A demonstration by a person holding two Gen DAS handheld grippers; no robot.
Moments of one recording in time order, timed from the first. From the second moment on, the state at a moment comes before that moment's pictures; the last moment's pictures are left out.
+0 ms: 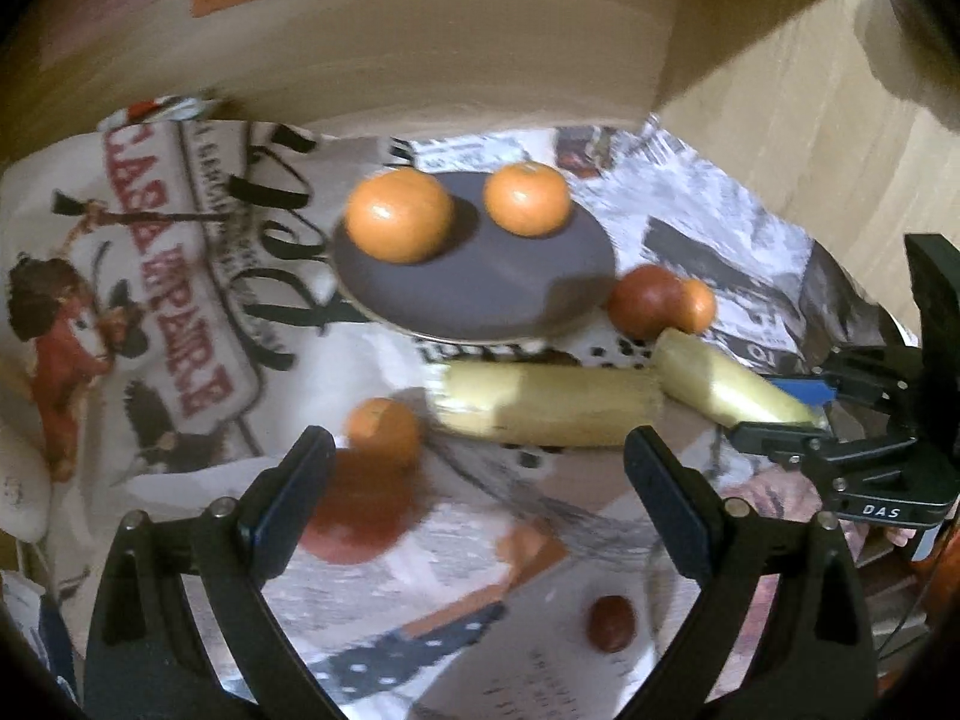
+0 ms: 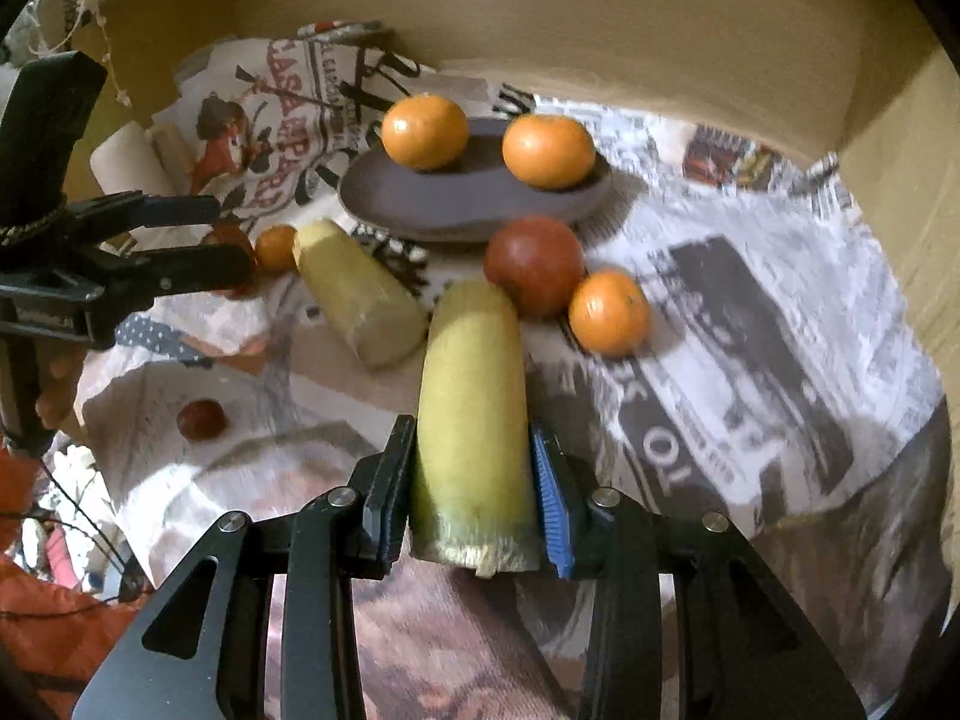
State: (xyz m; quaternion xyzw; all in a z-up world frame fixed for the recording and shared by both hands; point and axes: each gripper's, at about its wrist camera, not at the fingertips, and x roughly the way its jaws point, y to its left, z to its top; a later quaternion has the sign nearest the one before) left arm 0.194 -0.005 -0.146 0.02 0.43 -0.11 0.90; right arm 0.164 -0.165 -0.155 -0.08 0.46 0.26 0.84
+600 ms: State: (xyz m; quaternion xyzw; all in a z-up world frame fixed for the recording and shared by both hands) left arm 0.201 -0.024 -0.161 0.01 0.45 -0.11 0.89; right arm 0.202 -0.130 -0.131 -0.09 0.41 0.30 0.86
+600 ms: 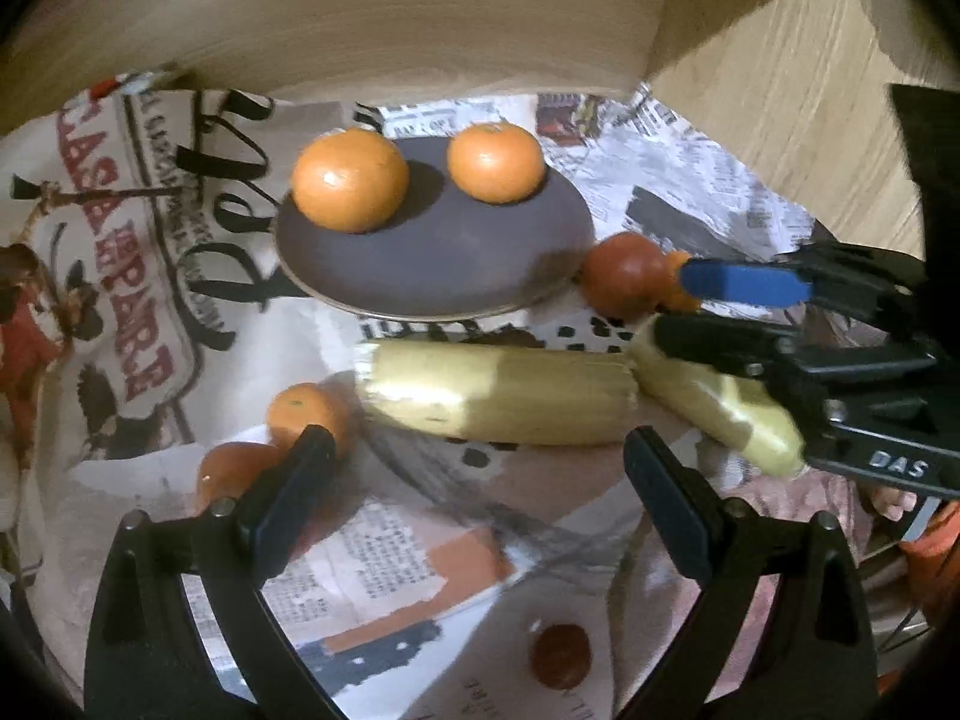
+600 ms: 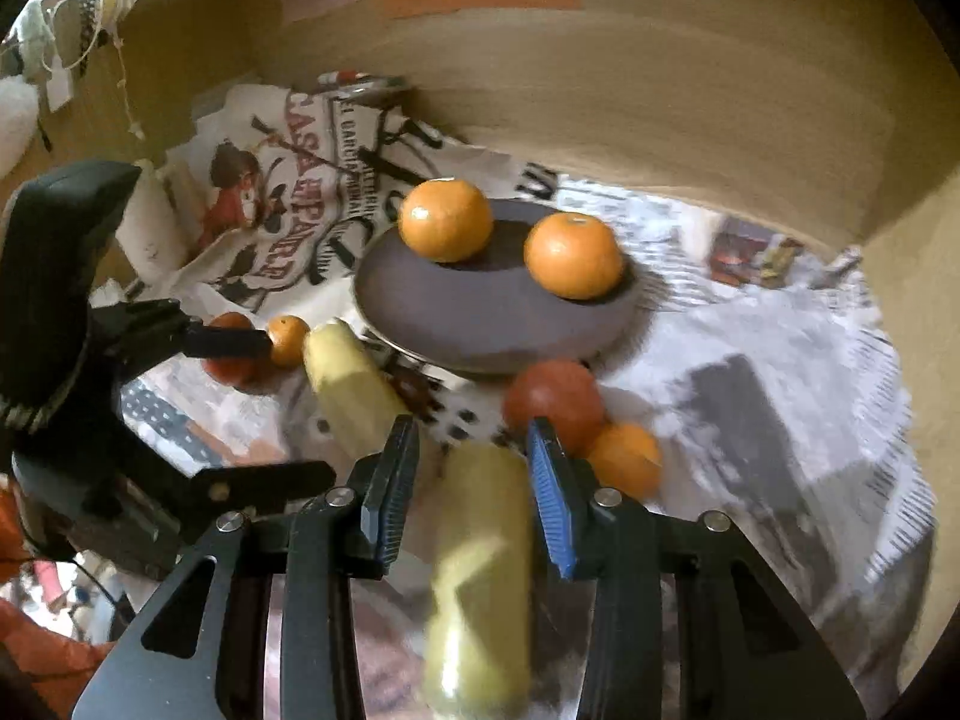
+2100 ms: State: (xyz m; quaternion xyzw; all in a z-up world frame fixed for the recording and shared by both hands) left arm 0.206 -0.028 -0.169 -0.06 0.47 -0.15 0.87; right arm 0.155 -0.126 -0.134 -0.09 0.45 0.35 0.82
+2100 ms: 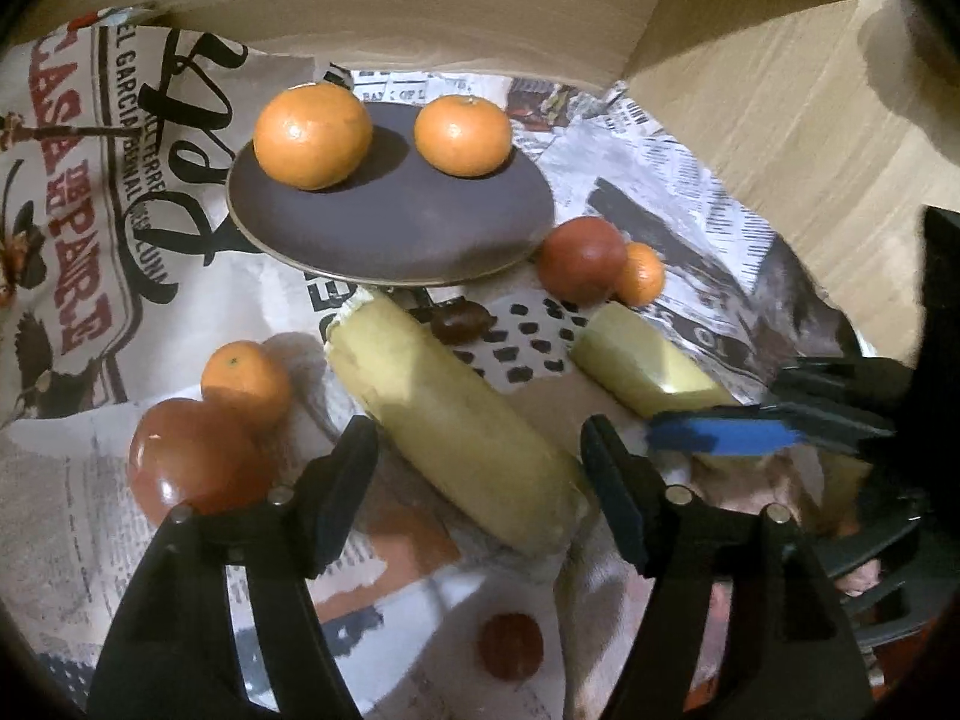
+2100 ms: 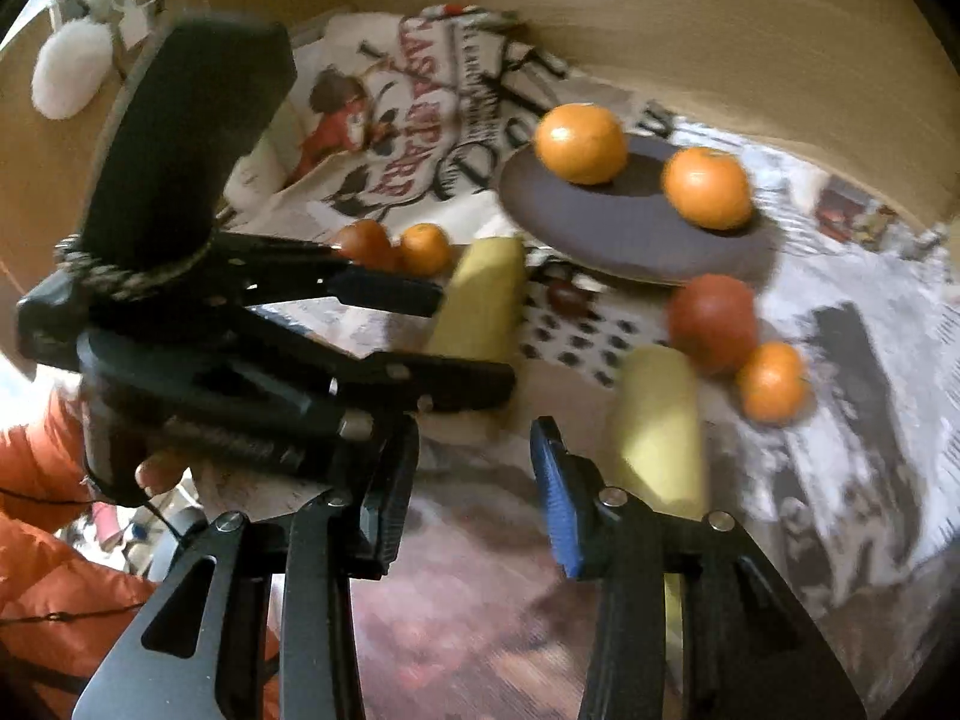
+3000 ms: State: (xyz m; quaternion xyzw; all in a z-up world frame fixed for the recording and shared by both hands) left arm 0.219 -0.031 -0.169 0.01 0.48 -0.12 0.87; right arm 0.194 -0.140 -0.160 -0.09 0.46 0.27 0.84
